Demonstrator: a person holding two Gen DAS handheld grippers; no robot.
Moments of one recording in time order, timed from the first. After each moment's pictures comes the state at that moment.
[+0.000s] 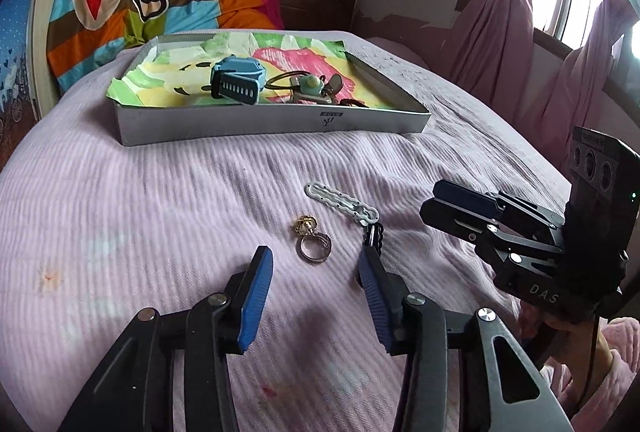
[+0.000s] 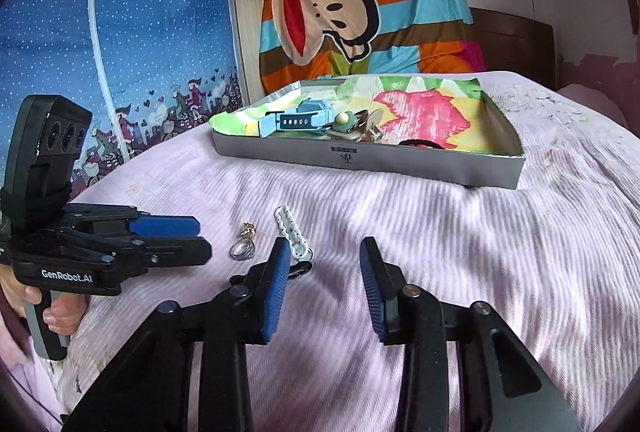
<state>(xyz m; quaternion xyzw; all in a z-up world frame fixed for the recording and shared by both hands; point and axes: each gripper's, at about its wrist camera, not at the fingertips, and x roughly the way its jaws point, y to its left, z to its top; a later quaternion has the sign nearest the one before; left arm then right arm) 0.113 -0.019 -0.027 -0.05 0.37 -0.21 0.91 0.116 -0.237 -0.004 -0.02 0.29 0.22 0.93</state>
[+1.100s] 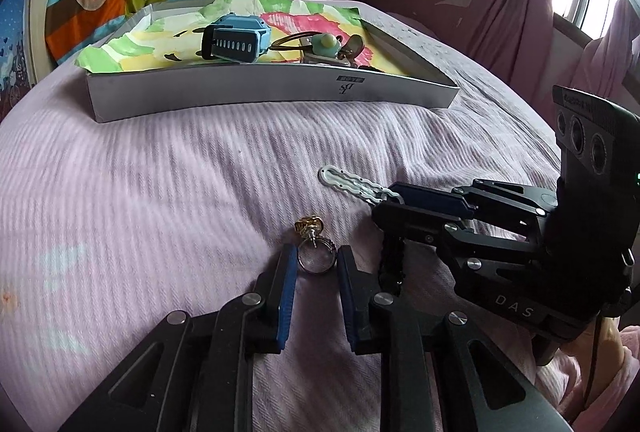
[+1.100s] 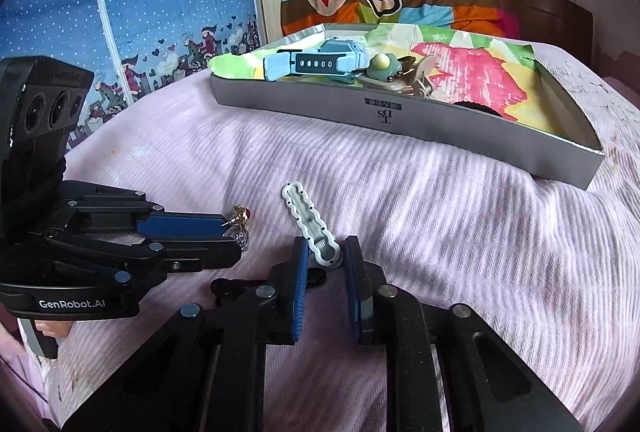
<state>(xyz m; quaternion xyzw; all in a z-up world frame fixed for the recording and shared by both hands) 0.137 -0.029 -0.048 -0.04 0.41 -0.19 0.89 0.161 -0.203 -0.030 -0.05 0.36 0.26 0.90</state>
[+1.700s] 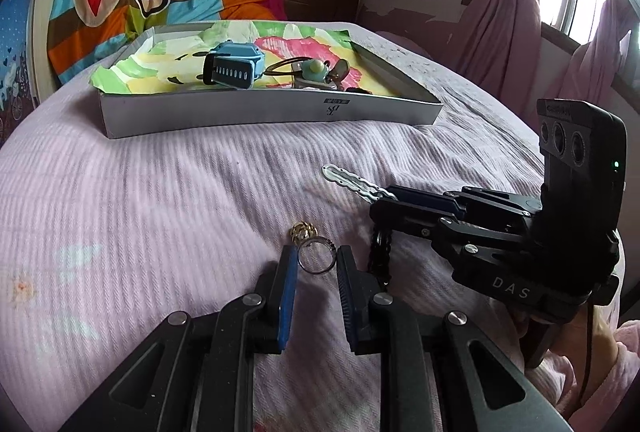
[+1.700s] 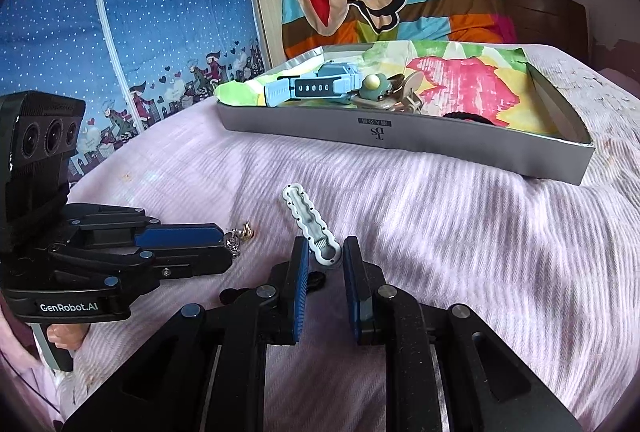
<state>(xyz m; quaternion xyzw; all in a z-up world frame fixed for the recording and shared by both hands) 0.120 -0.027 -0.037 -0.05 0.37 -0.20 0.91 0.156 -0.217 -0.027 -0.01 0.33 0.27 0.91</state>
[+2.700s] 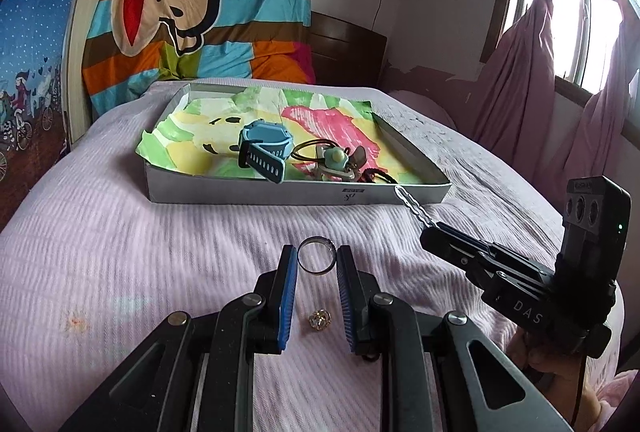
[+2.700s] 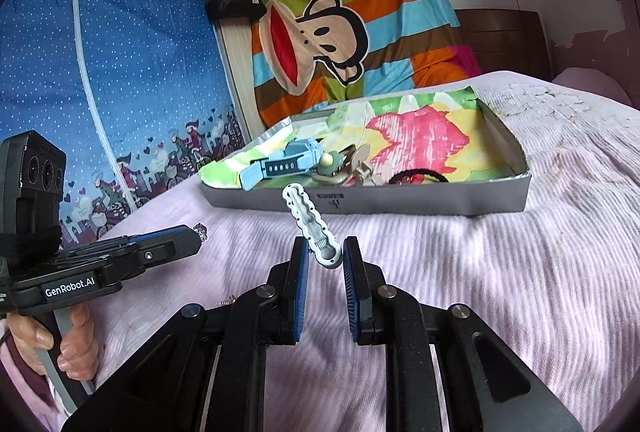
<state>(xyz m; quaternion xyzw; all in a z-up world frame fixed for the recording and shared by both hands) 0.121 -0.012 0.001 -0.09 0.28 -0.14 0.94 0.149 -0.249 0.000 0.06 0.25 0.22 0.94</state>
